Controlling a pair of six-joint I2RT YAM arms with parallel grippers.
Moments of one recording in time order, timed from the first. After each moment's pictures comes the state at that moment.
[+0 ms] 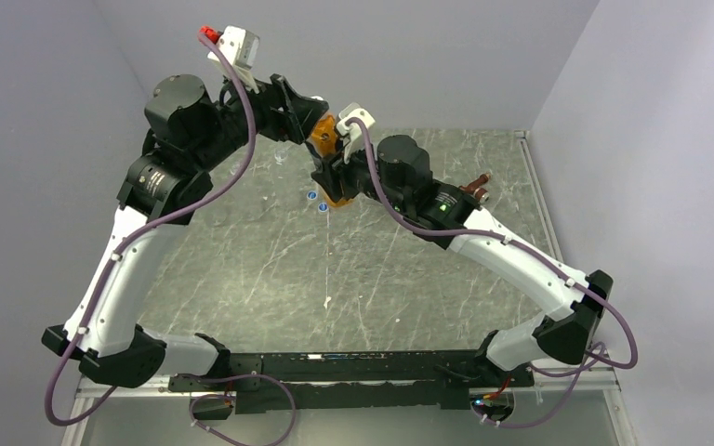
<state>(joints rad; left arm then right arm) -0.53 1.31 1.89 -0.50 0.16 -0.28 0.91 1.42 1.52 -0.24 0.05 0.01</state>
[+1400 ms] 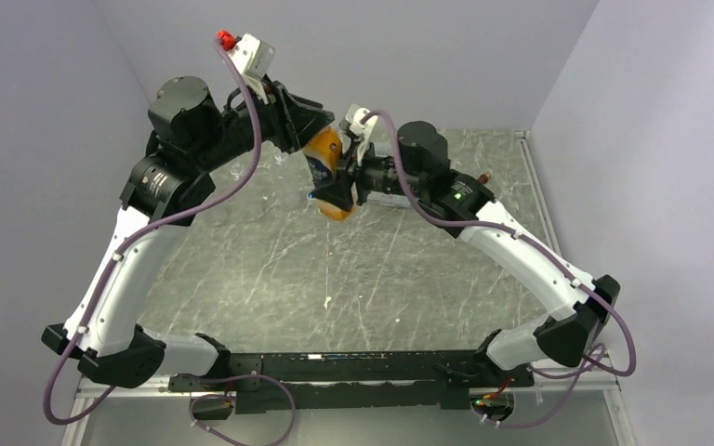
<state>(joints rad) -0.56 1.33 1.89 -0.49 0.31 -0.26 0.80 1.42 1.54 -0.28 -0.39 0.00</state>
